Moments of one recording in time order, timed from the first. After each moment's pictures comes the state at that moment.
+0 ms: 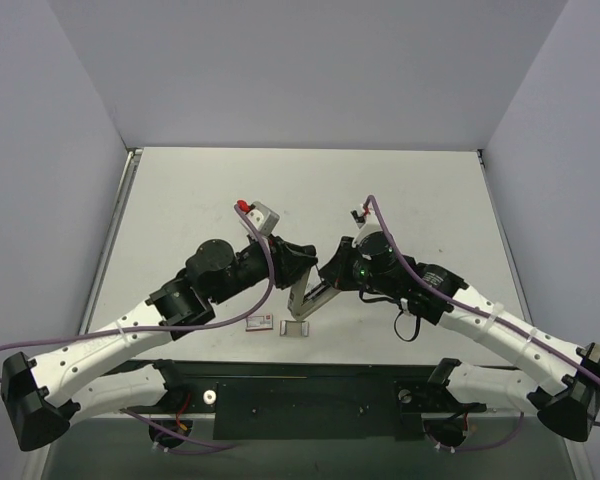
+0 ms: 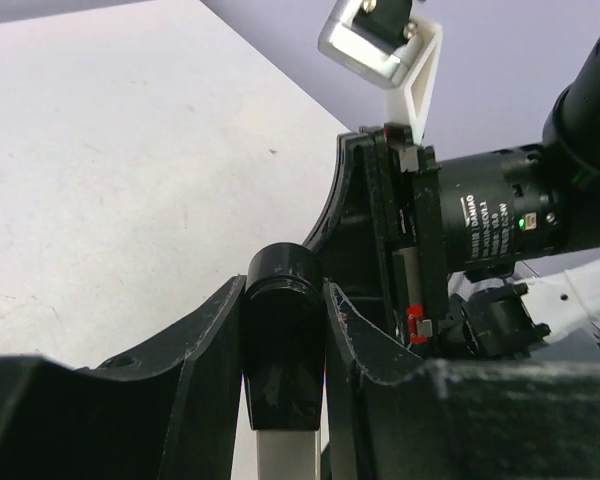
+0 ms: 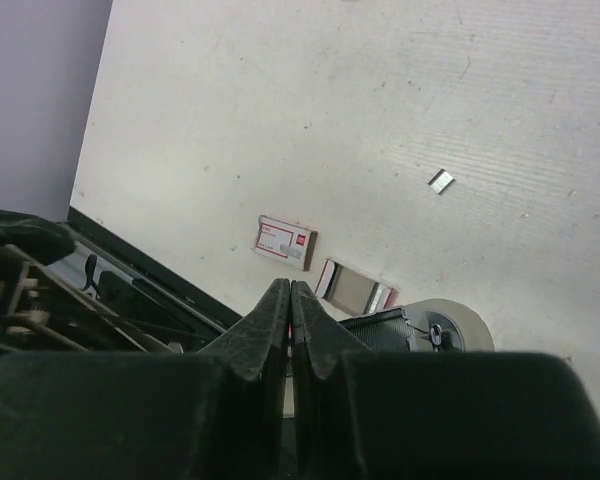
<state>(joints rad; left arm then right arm) -0.94 0.97 0.84 0.09 0.04 -0.42 0.89 1.06 0.94 -0.43 0.11 0.75</state>
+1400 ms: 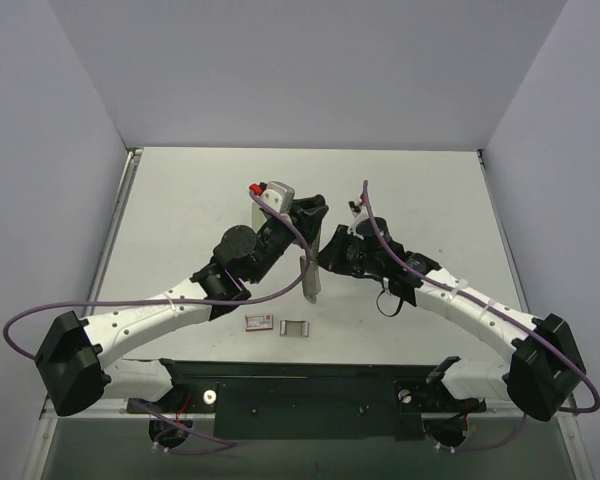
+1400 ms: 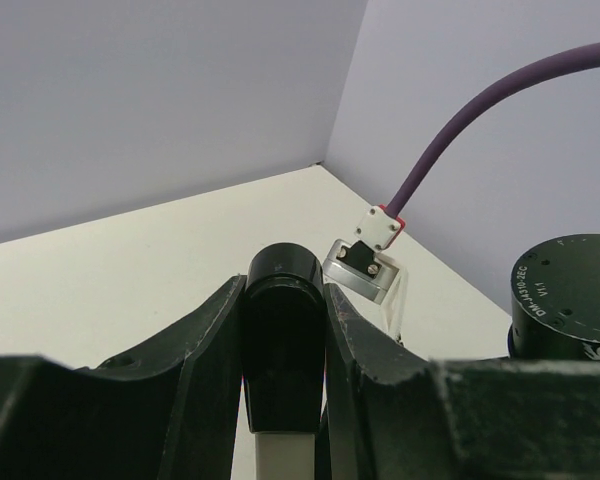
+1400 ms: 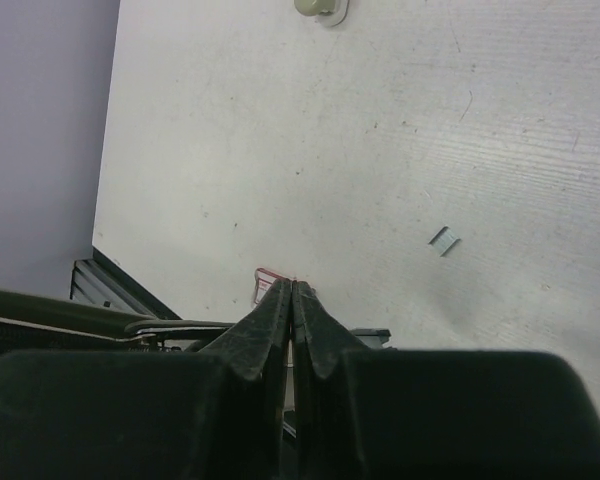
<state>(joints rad) -0.94 1.26 0.91 0.56 -0.26 -0.20 0.70 1.22 0.81 -0.12 -0.08 0.77</state>
